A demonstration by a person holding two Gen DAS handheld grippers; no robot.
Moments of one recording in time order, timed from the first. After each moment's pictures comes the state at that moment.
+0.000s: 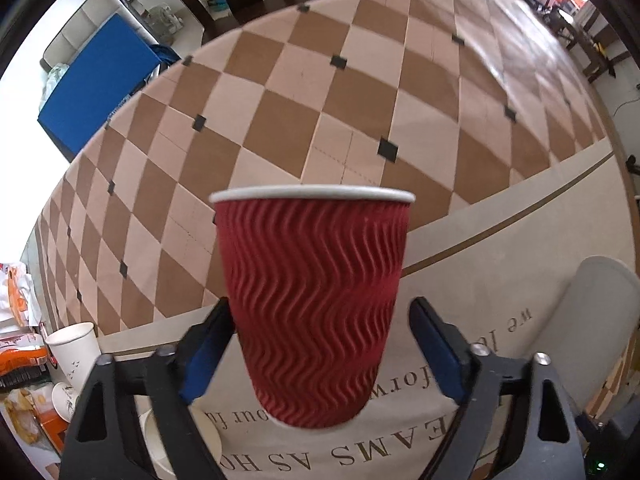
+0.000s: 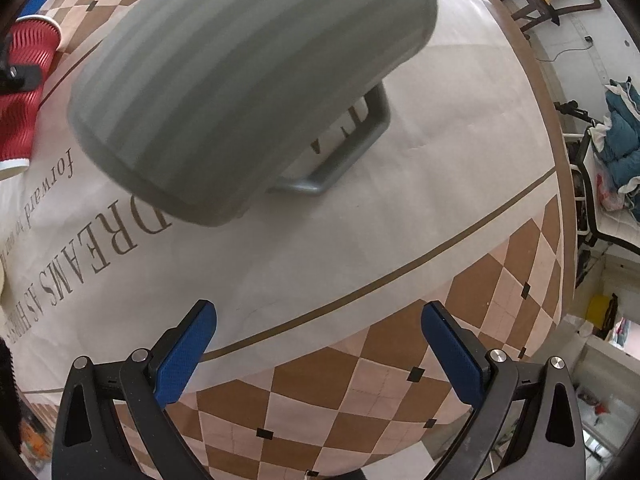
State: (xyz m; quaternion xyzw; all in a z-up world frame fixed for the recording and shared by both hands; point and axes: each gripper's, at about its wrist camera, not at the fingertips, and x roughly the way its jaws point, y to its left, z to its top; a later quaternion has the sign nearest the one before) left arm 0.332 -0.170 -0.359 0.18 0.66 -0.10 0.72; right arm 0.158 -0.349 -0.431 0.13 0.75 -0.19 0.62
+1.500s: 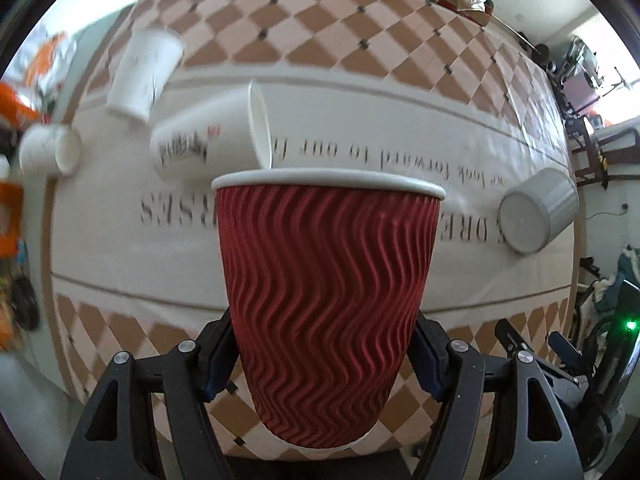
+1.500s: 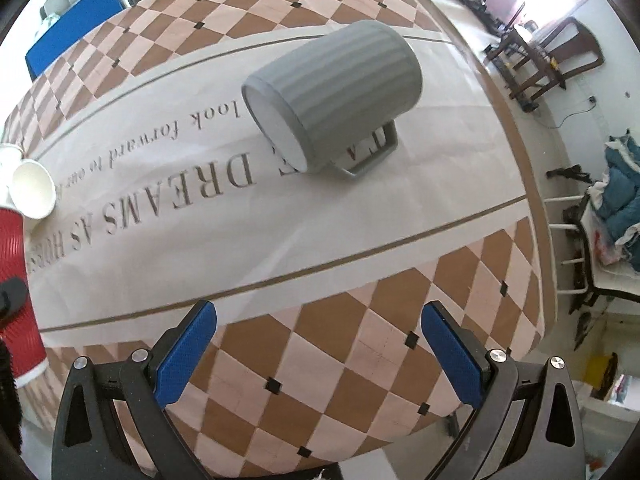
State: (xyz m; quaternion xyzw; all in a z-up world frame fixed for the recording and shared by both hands) left arm 0.112 -0.051 -0.304 -0.06 0.67 -0.06 0.74; right arm 0.049 -0.268 -0.324 0.06 0.67 -0.16 0.72
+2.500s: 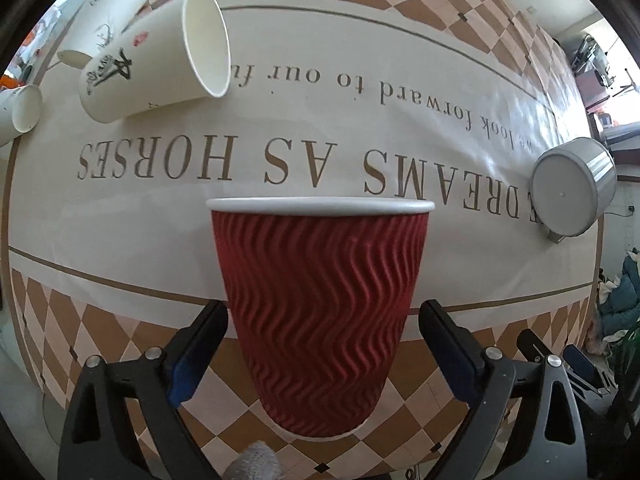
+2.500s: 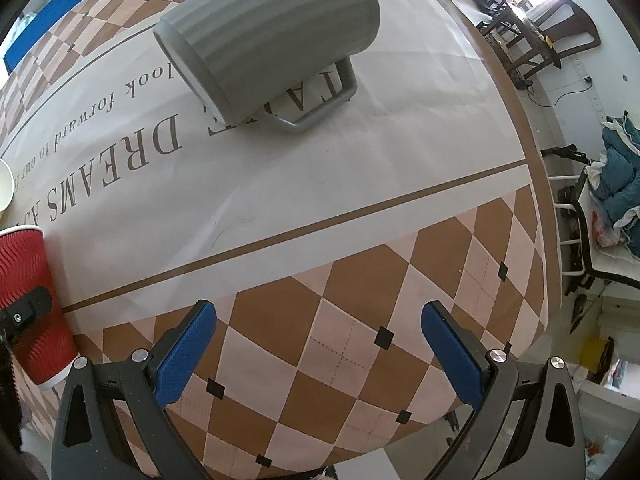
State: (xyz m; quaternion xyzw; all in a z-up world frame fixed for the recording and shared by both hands) left arm 0.108 -0.090 -0.366 -0.07 0.69 -0.05 0.72; right arm 0.036 -0.303 -0.362 0.07 0.70 -0.17 0.69
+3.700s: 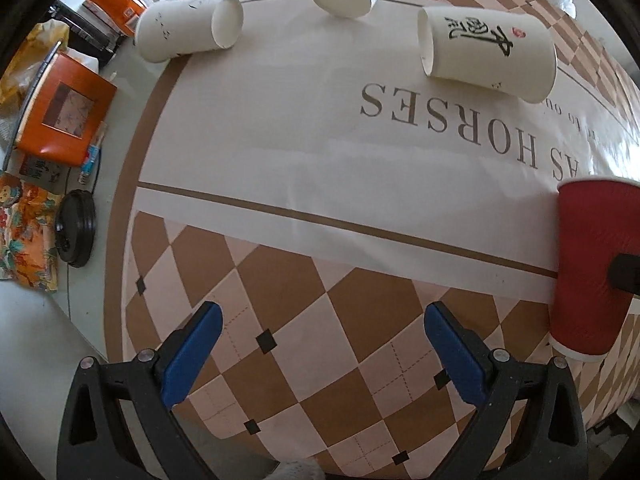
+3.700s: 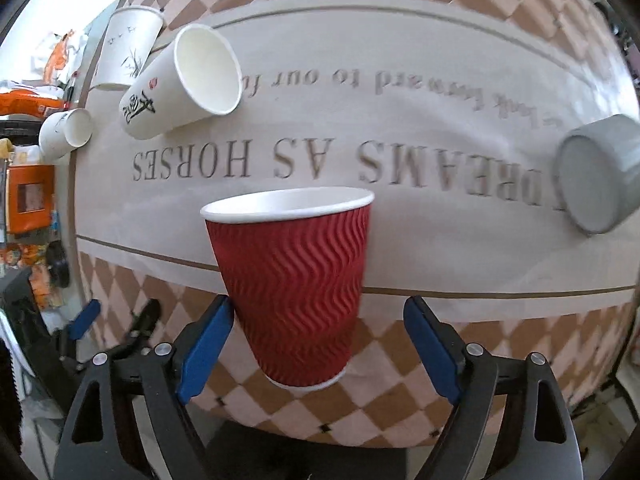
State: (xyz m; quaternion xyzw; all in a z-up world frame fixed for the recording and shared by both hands) left arm 0.055 0.079 -0.378 -0.03 0.67 0.10 0.73; right arm 0.097 -0.133 -0.327 0.05 0.76 0.08 0.64
